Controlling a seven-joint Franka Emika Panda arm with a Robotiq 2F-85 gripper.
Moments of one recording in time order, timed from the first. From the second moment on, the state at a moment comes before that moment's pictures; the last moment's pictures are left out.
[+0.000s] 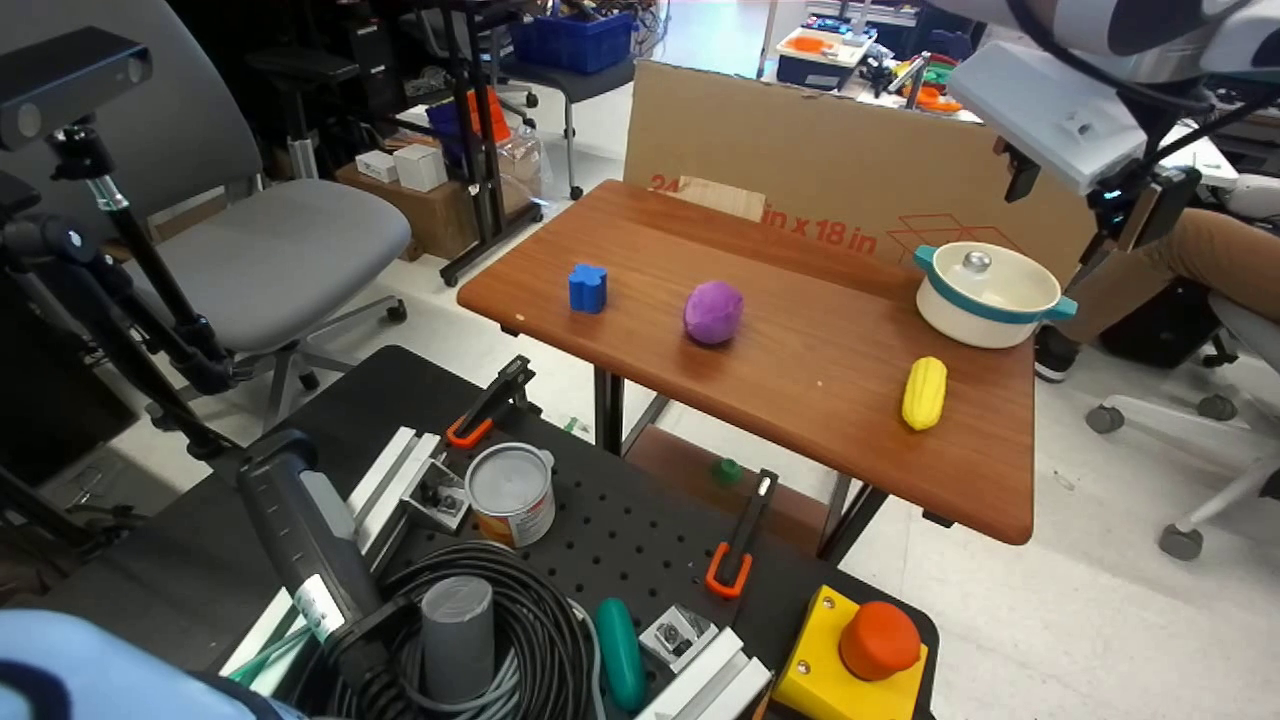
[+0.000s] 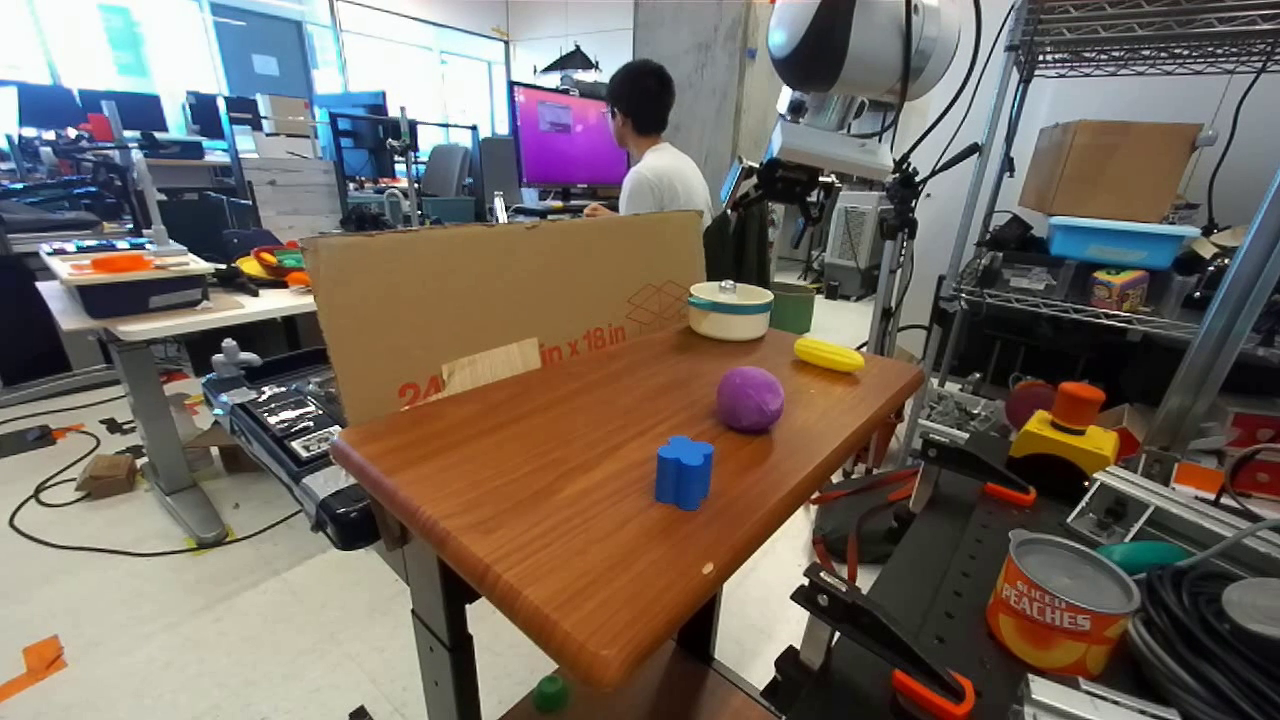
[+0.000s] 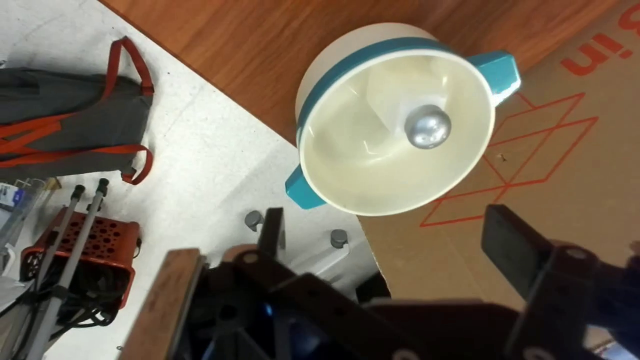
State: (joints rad) arm -0.12 0.44 -0.23 -1.99 0.17 2.81 0.26
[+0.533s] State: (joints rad) arm -0.08 0.54 -0.23 -1.90 0.16 2.81 0.32
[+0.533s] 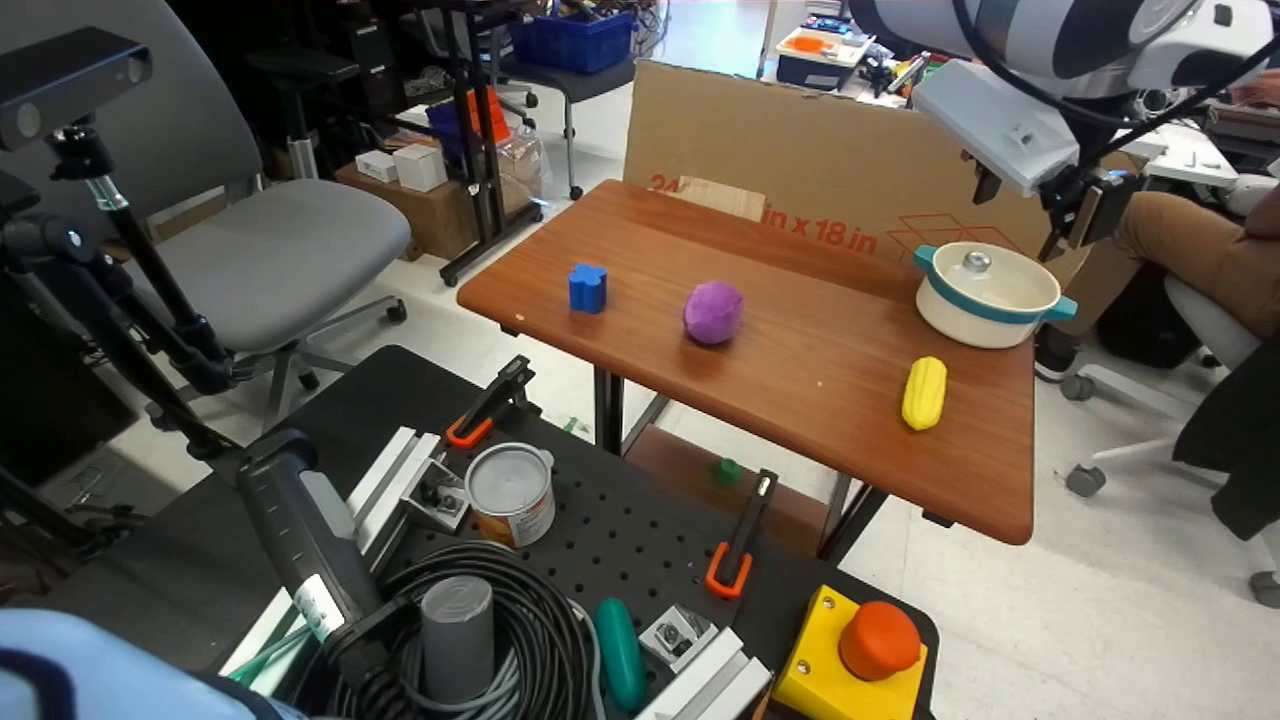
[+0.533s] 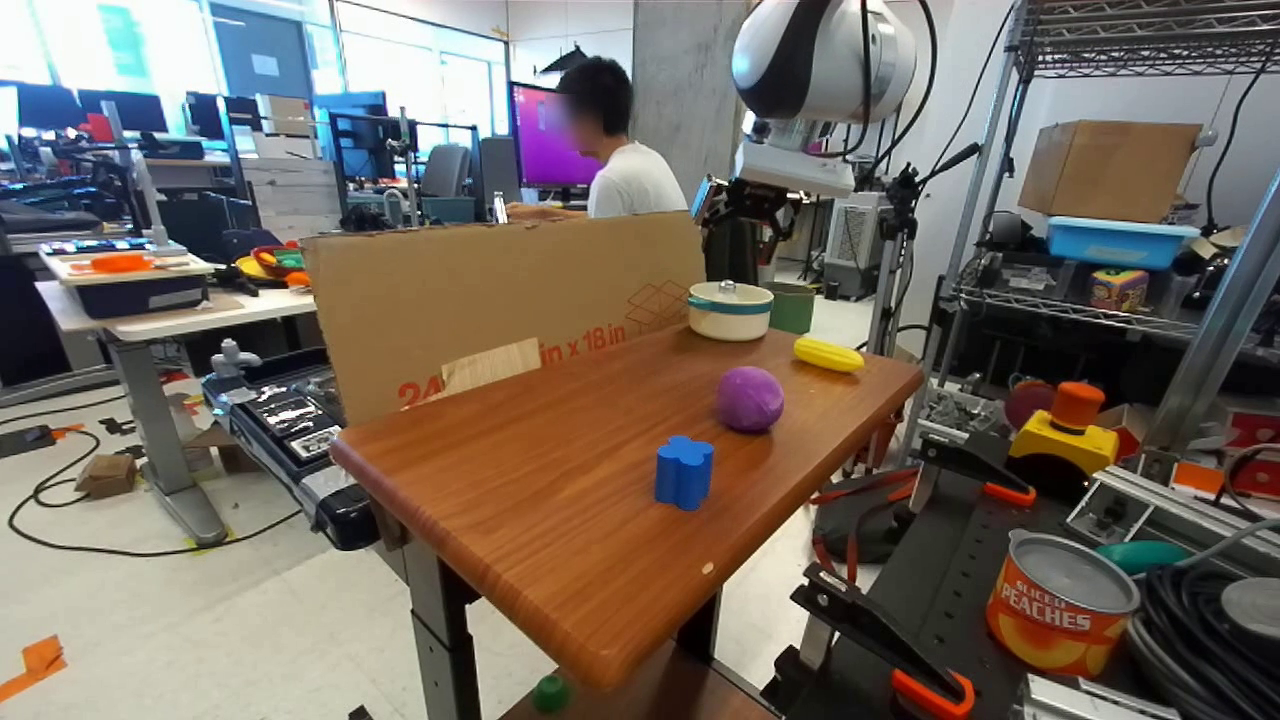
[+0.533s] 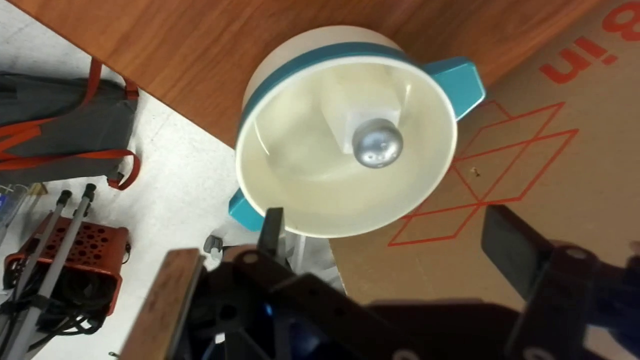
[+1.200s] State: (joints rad) arm -0.06 0.63 -0.24 -1.83 0.15 2.80 0.37
